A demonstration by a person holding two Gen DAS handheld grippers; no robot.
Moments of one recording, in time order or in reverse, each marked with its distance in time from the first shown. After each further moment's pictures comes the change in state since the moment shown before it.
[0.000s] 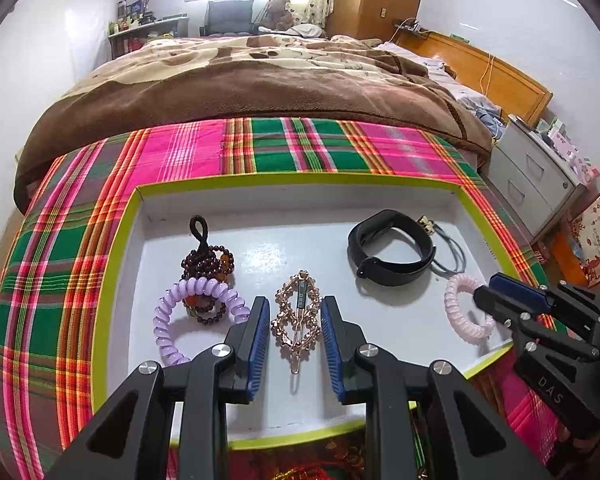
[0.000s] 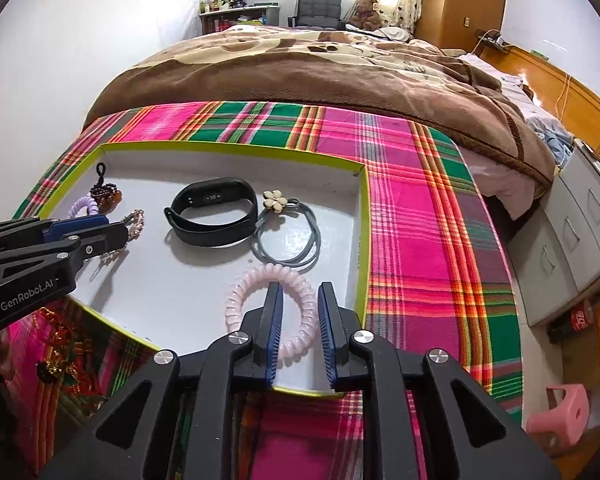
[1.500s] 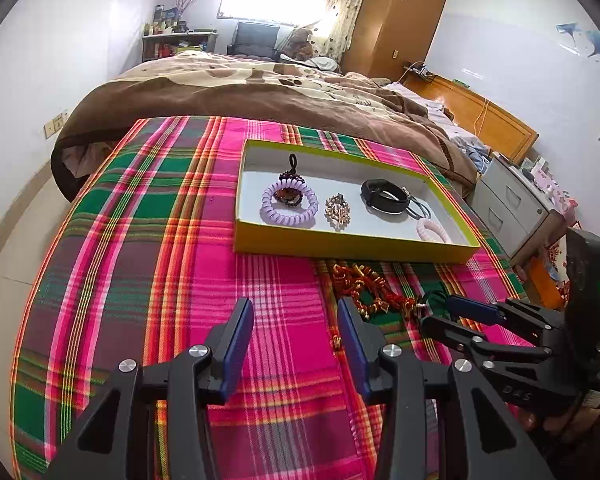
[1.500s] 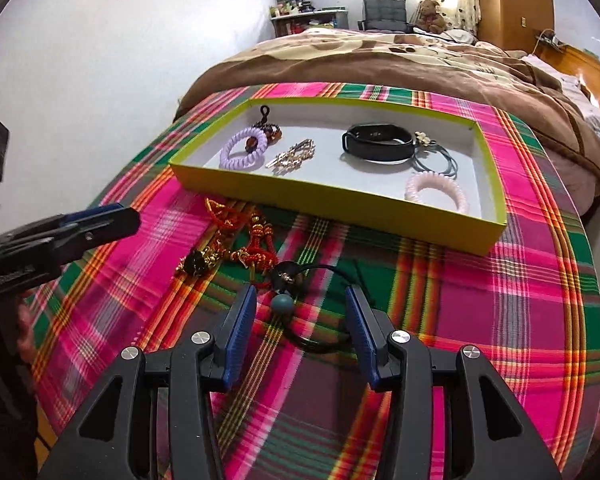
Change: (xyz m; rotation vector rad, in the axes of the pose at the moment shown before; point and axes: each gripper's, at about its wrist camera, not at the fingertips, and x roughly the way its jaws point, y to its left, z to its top) left arm -0.118 0.051 -0.112 -0.113 -0.116 -0.039; right arm -0.042 0.075 -0.073 -0.071 -0.014 0.249
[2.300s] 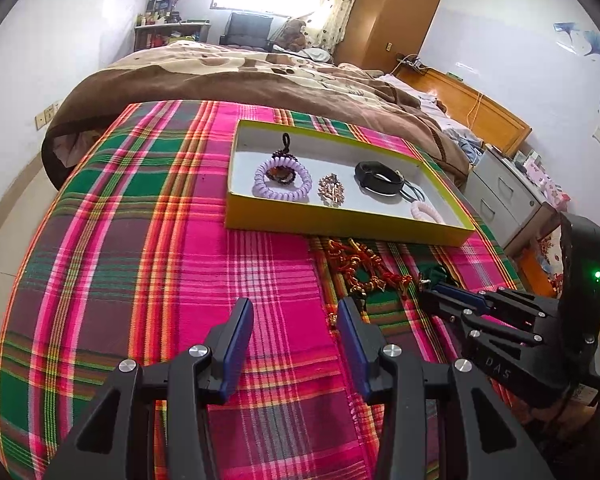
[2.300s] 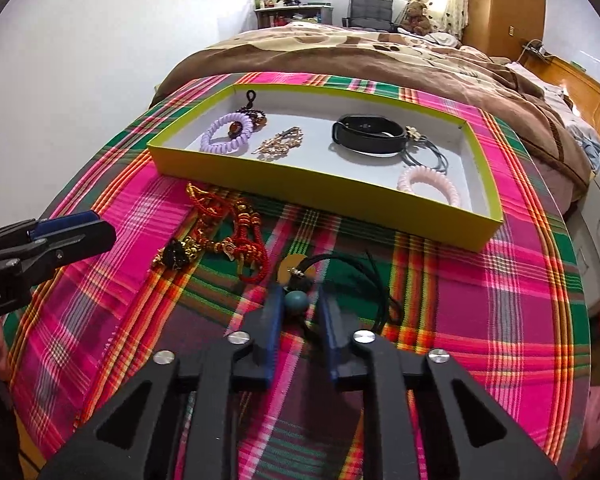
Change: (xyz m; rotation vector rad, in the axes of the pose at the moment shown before) left arm 0.008 0.001 -0.010 0.001 0.037 -0.042; right arm 0.004 0.005 -0.005 0.000 0.014 -0.111
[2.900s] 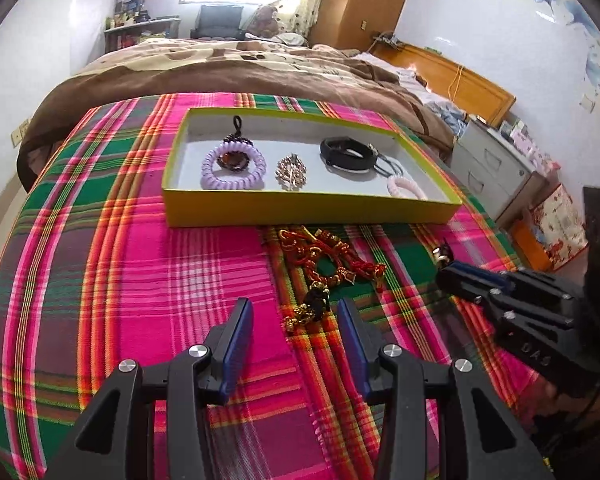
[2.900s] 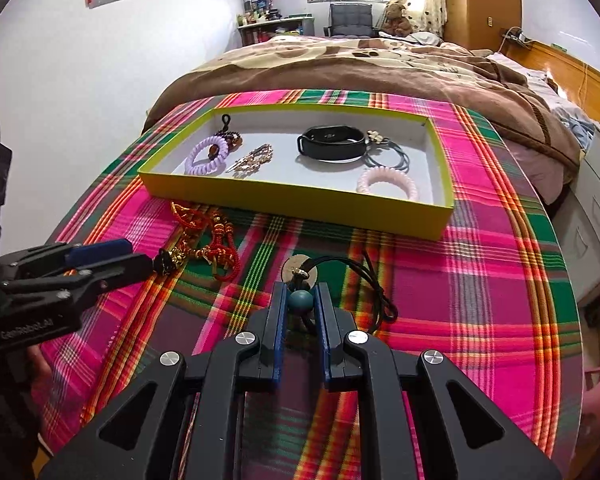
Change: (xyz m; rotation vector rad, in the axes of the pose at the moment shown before) left arm 0.030 -0.031 0.002 0.098 0.064 -0.019; right arm -0.025 -0.024 -0.007 0.076 -0.054 0.008
